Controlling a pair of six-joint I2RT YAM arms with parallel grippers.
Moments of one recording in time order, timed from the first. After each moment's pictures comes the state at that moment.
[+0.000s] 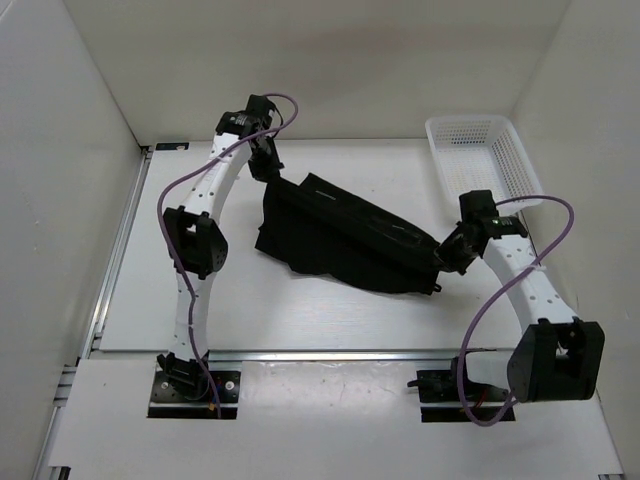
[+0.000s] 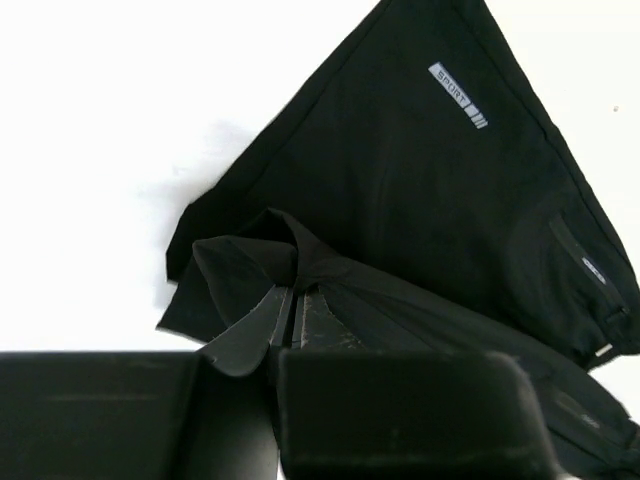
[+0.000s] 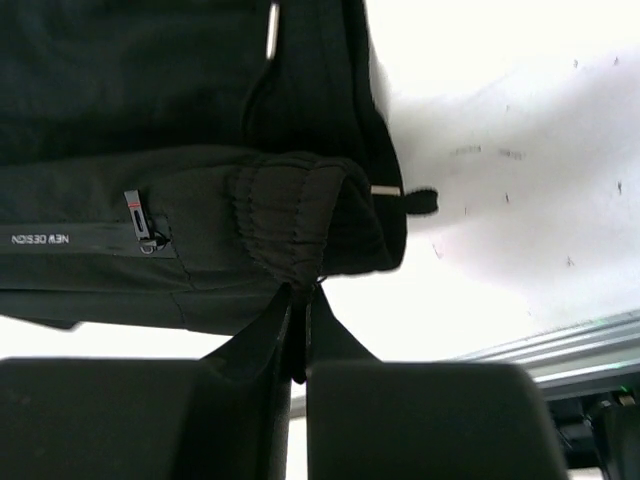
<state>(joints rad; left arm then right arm) -0.31 2.26 2.40 -1.24 -0.03 -0.55 0.11 1.23 0.99 -0.94 -0.03 0.81</state>
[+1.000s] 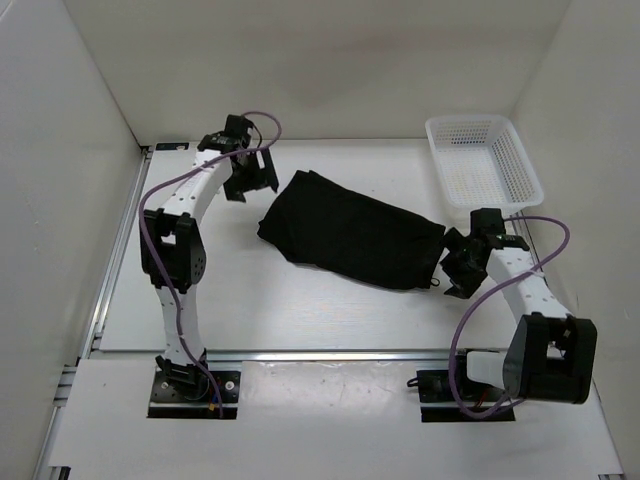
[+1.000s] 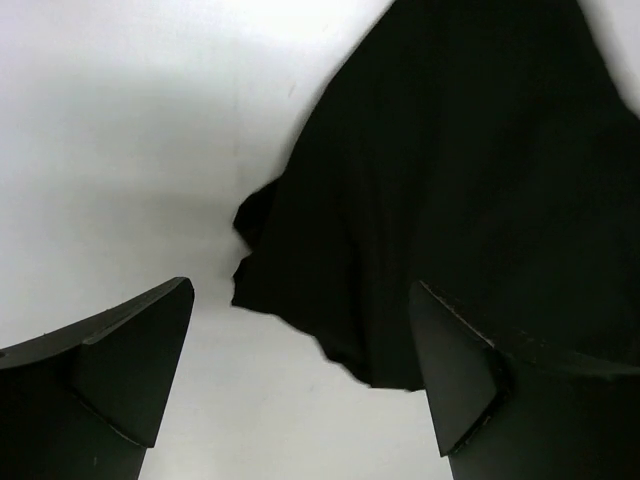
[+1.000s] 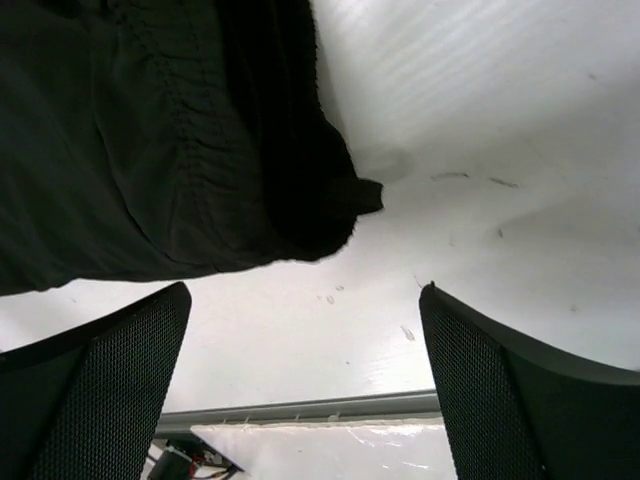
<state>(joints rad) -0.24 2.05 1.96 -0.92 0.01 -0.45 -0.03 1.22 0.80 -0.78 -0.19 0.72</state>
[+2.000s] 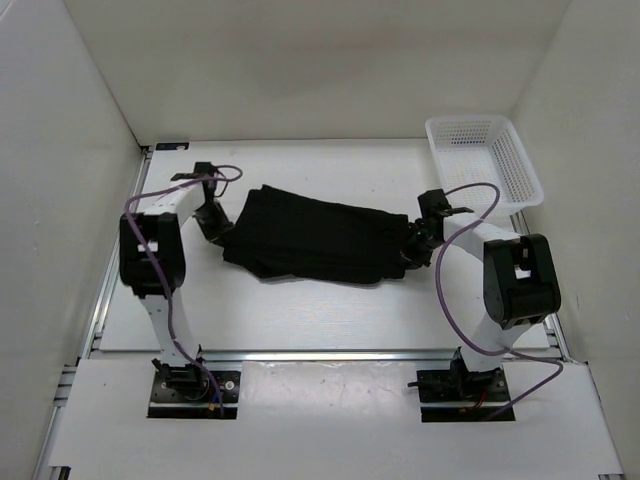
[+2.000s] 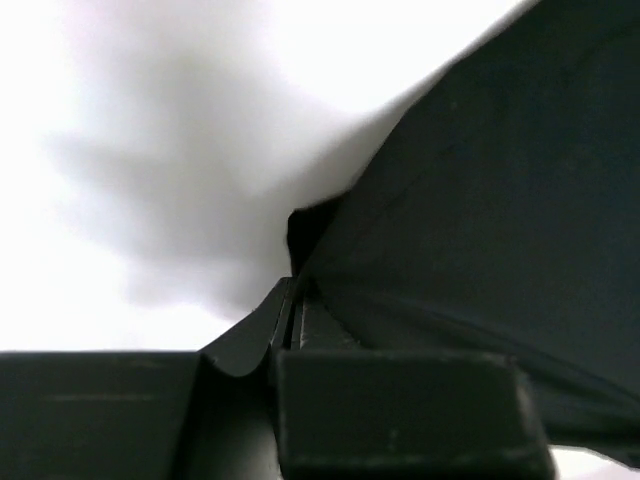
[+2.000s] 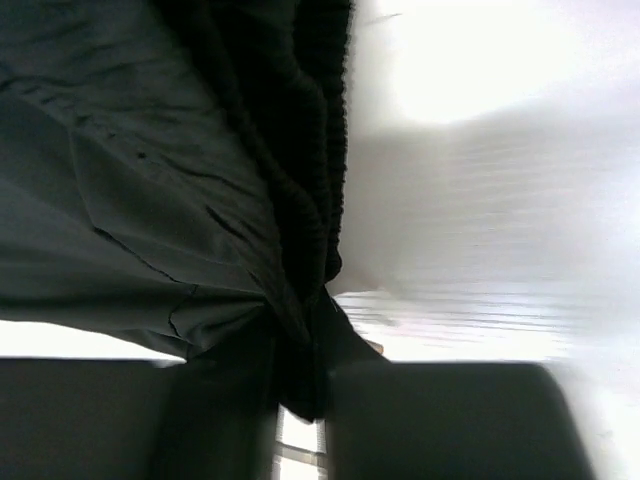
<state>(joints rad) -0.06 2.01 1.49 -0.89 0.02 -0.52 0.19 1.70 0.99 -0.57 -0.25 0.60</state>
